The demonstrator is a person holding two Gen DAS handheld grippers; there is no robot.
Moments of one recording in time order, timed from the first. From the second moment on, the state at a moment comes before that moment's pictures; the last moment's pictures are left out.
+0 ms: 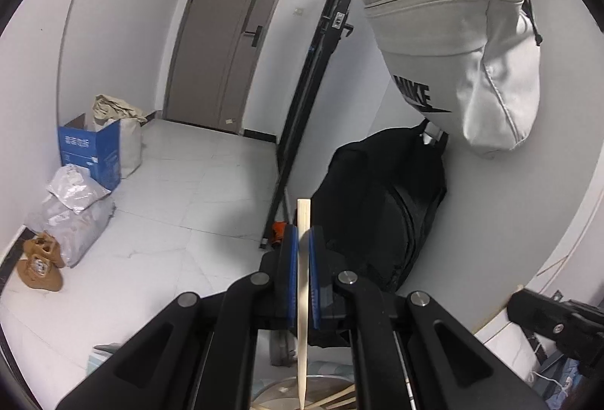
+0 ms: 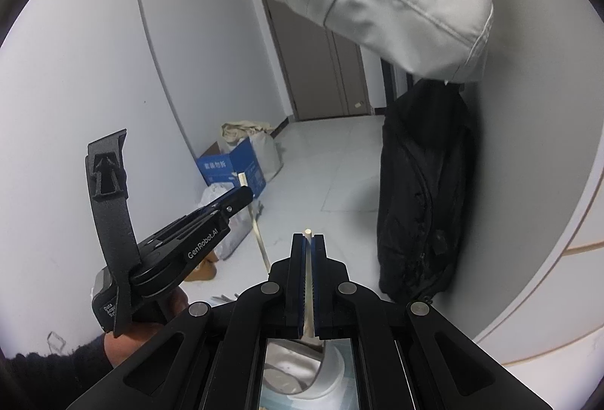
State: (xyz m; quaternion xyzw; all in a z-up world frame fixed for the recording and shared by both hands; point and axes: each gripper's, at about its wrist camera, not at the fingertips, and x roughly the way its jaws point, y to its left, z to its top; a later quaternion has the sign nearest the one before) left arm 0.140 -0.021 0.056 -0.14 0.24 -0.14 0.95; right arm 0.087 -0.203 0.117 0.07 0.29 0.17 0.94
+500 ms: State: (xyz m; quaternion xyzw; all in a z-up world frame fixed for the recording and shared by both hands) left arm 0.127 -0.032 0.043 -0.07 0.27 -0.20 0.94; right arm 0.098 -0.179 0.067 0.05 0.35 0.19 0.92
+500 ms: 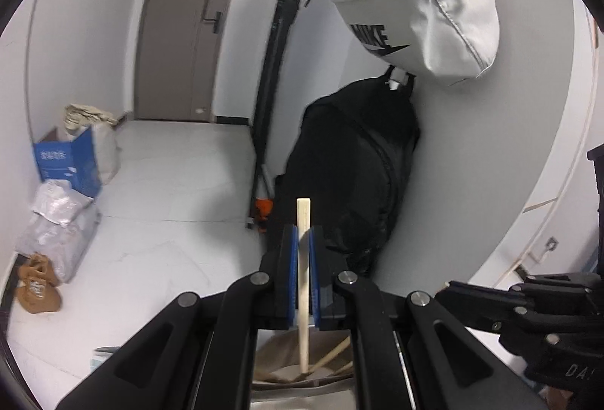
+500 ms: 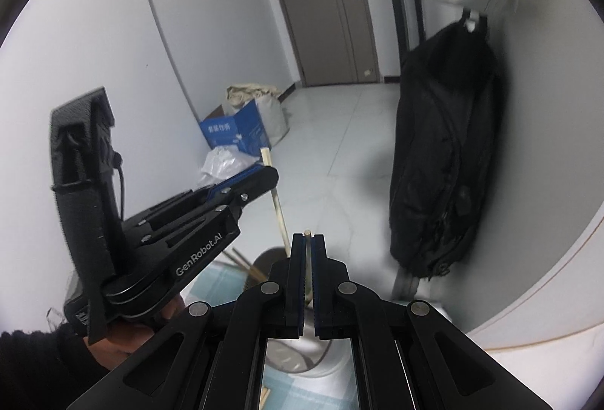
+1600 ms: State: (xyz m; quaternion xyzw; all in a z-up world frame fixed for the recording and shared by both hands) left arm 0.088 0.002 0.071 -0.09 0.33 -0.20 0.92; right arm 0.053 -0.200 0.063 0.11 0.32 0.18 0.92
